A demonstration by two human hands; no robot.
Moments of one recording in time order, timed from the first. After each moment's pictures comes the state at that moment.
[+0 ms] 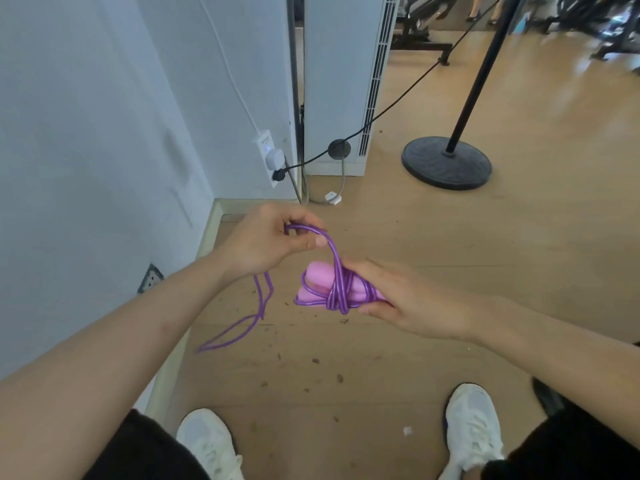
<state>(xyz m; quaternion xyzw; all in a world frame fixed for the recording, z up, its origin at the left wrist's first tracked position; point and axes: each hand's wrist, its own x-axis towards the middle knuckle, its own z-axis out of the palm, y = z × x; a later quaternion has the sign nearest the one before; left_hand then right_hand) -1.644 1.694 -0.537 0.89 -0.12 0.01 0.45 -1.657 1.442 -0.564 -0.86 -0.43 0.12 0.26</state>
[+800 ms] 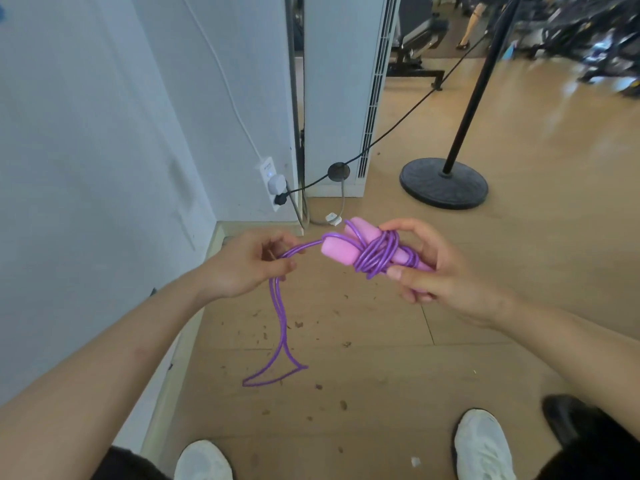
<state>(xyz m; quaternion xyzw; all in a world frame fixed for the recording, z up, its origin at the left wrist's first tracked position) -1.640 1.729 -0.536 0.87 -0.11 -0.06 0.47 -1.640 1.422 -0.525 -0.71 -0.22 0.17 0.65</state>
